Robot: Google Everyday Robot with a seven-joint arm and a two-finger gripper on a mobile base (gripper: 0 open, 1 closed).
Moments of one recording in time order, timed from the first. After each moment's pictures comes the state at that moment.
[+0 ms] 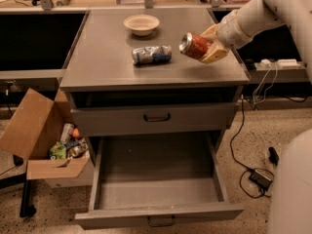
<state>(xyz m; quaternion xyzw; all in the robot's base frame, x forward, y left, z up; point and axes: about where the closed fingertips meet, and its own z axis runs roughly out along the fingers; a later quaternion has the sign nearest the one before) 0.725 -0.185 0.884 -0.69 0.63 0.03 0.36</state>
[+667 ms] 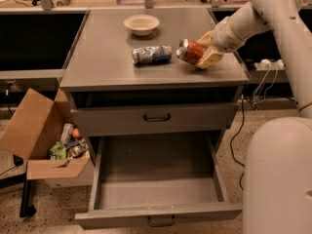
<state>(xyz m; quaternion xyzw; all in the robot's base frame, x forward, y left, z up) 0.745 -0.180 0.853 -0.69 0.64 0.07 0.33</state>
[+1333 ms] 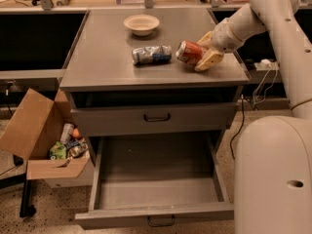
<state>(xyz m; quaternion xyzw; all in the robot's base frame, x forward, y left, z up) 0.753 -0.183 0.843 -0.68 0.65 0.08 0.32</state>
